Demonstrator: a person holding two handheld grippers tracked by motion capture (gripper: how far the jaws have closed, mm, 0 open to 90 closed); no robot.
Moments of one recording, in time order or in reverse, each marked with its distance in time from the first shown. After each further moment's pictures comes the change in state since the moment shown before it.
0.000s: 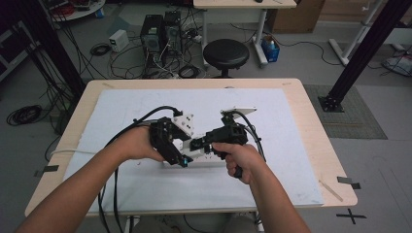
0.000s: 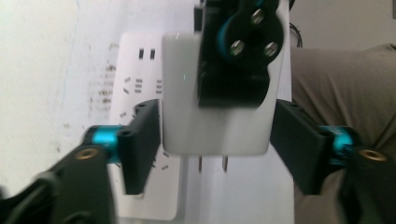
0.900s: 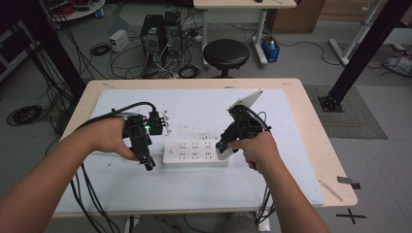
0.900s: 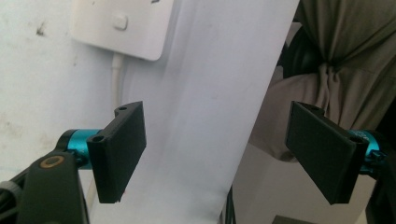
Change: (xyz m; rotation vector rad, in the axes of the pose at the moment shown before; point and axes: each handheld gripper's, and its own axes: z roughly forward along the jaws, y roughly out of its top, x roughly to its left) left arm 0.016 -0.035 -0.033 0.449 -0.065 -0.237; right arm 0.019 0.008 -0.030 0.059 -0.689 -0.056
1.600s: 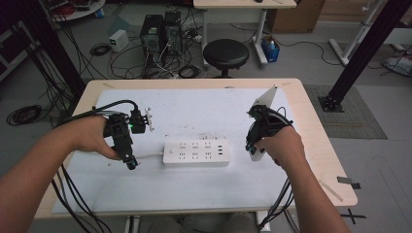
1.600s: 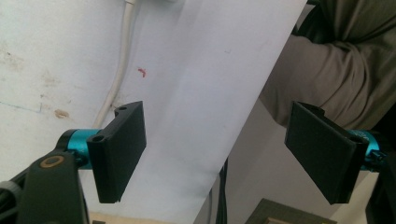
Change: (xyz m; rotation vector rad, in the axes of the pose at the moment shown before) left arm 0.005 -0.031 -0.007 0.068 0.009 -0.091; right arm -0.037 -0.006 -0.023 0.090 -0.291 0.016
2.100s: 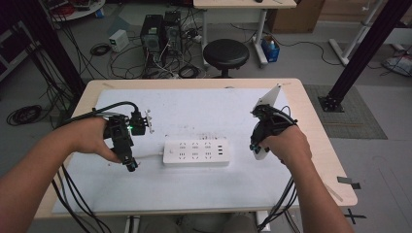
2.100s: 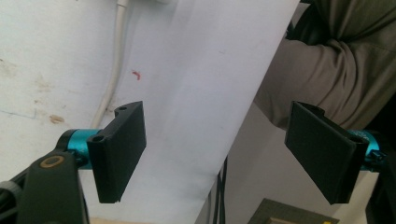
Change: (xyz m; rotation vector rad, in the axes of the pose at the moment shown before) left arm -0.001 -0.001 0.001 -0.005 -0.012 0.030; right arm -0.009 -0.001 -0.003 -0.018 -0.013 -0.057
